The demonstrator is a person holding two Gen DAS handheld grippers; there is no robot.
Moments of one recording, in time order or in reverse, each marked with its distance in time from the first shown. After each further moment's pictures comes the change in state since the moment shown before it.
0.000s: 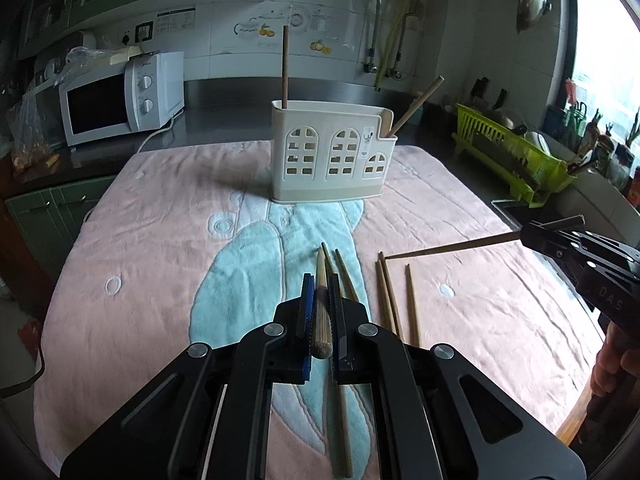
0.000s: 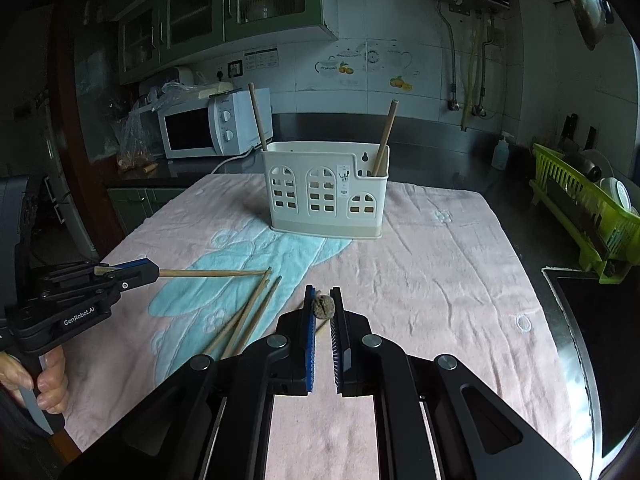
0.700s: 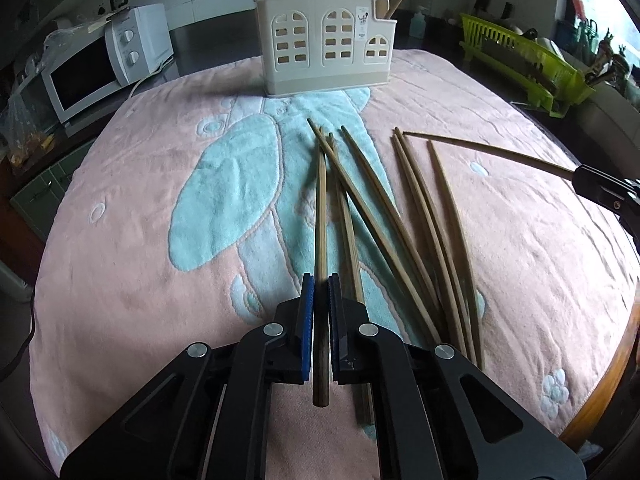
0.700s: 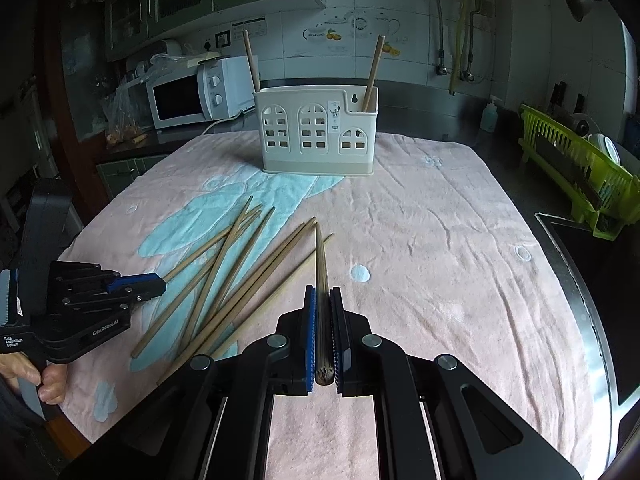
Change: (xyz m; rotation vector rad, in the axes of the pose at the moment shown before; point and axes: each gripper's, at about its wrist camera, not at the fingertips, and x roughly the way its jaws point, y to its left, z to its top) left arm 0.037 -0.009 -0.069 0.115 0.247 0.082; right arm -0.003 0.006 -0.066 0.030 0.094 -0.048
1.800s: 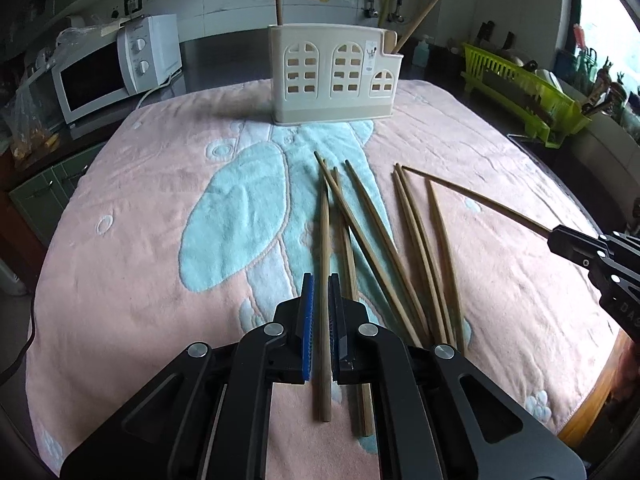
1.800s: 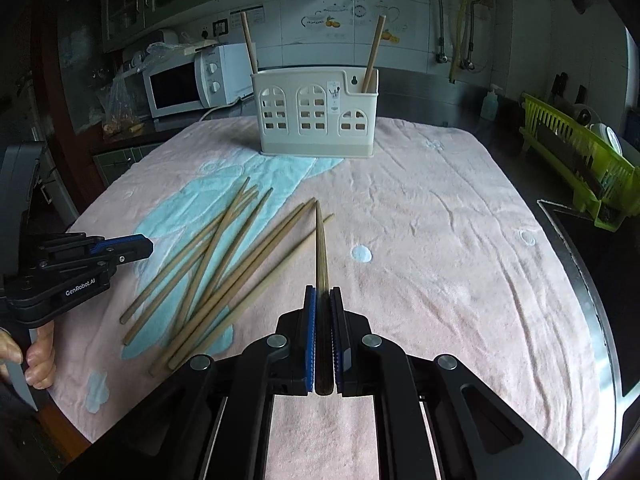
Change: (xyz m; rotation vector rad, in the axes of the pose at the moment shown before) left arm -0.014 0.010 0.007 -0.048 -0.081 -0.027; right arm 0.008 0.000 -0.009 -0.005 0.035 -0.004
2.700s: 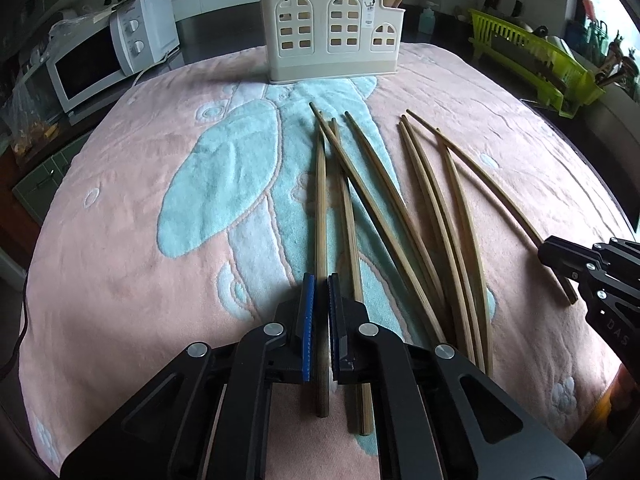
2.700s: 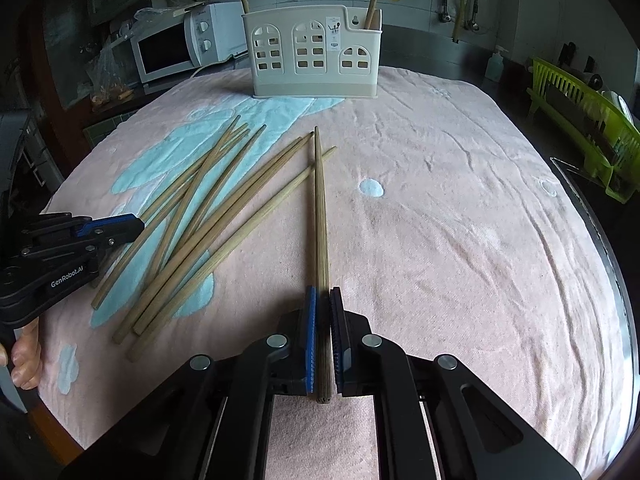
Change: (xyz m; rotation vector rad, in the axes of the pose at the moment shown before) left arm 0.031 -0.011 -0.018 0.022 0.111 0.047; right arm 0.044 0.002 -0.031 0.018 0.155 -0.008
